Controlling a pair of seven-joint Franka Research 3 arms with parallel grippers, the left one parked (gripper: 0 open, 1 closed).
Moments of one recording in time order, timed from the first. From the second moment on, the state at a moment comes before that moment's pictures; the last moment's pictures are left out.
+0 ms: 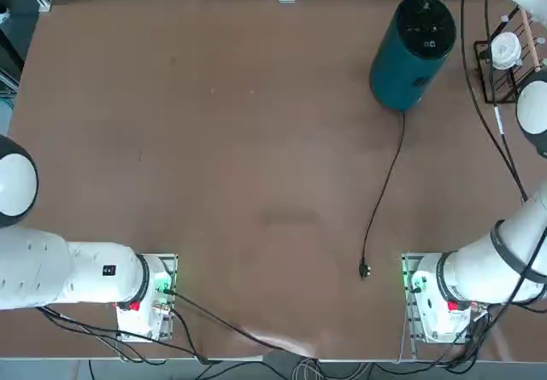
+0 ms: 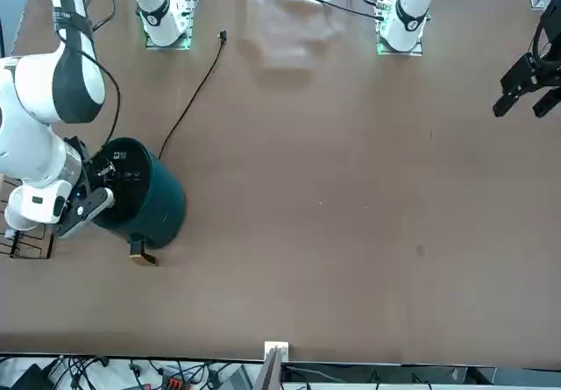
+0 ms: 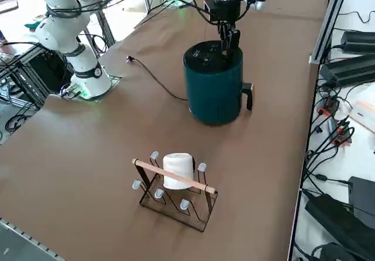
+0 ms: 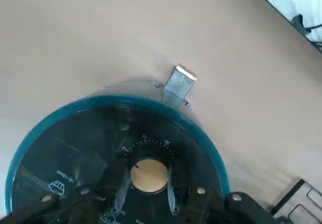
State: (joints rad) arm 0.08 0.37 0.02 -1.50 -0.04 1.89 -0.58
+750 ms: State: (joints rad) arm 0.08 0.37 0.02 -1.50 -0.05 1.89 -0.78
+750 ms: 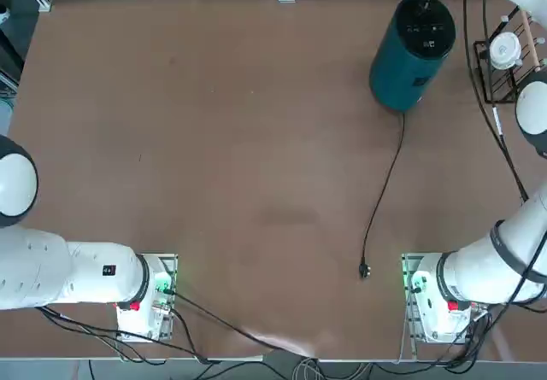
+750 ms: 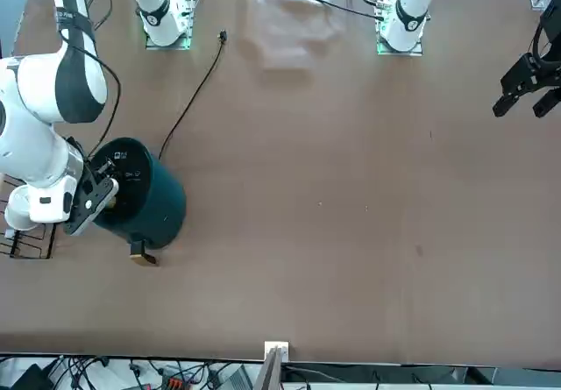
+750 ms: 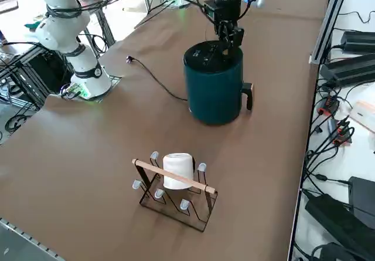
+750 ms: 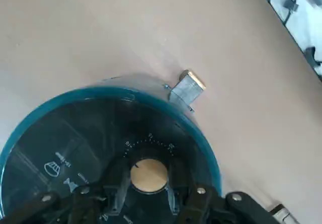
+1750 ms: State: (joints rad) arm 0.08 0.37 0.02 -1.50 -0.05 1.89 -1.13
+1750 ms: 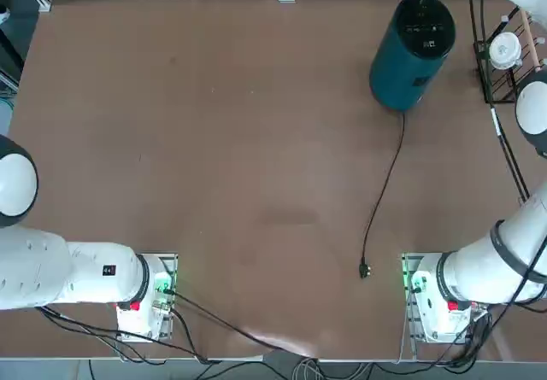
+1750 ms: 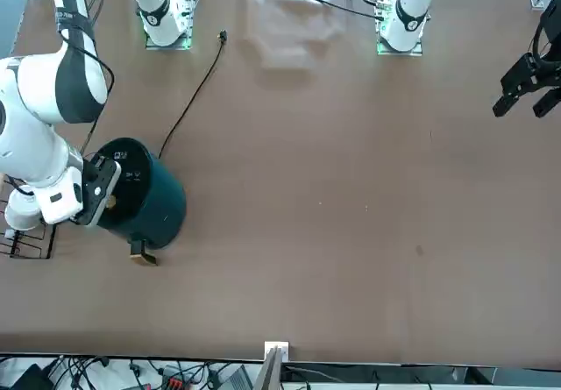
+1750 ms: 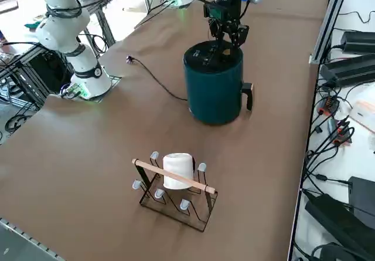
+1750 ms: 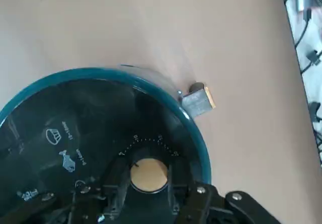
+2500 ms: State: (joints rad) arm 0.08 0.37 0.01 -1.50 -0.03 1.90 -1.34
